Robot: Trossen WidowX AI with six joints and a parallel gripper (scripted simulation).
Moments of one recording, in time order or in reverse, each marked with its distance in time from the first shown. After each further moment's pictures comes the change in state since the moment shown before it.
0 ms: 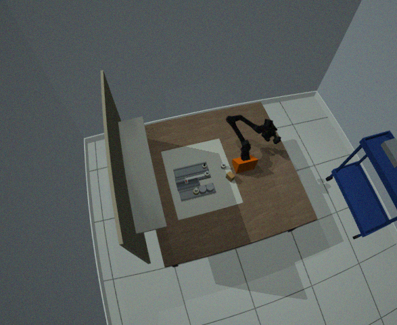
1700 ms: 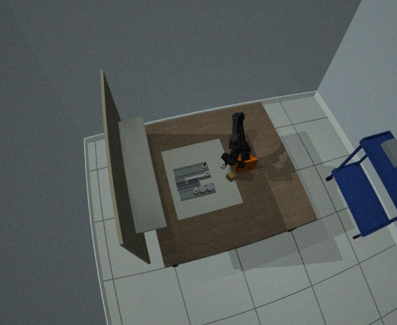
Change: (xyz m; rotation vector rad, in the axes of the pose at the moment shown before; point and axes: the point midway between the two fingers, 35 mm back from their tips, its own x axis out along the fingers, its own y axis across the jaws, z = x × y) arm -0.429 0.187 0.241 -0.818 -1.361 -0.036
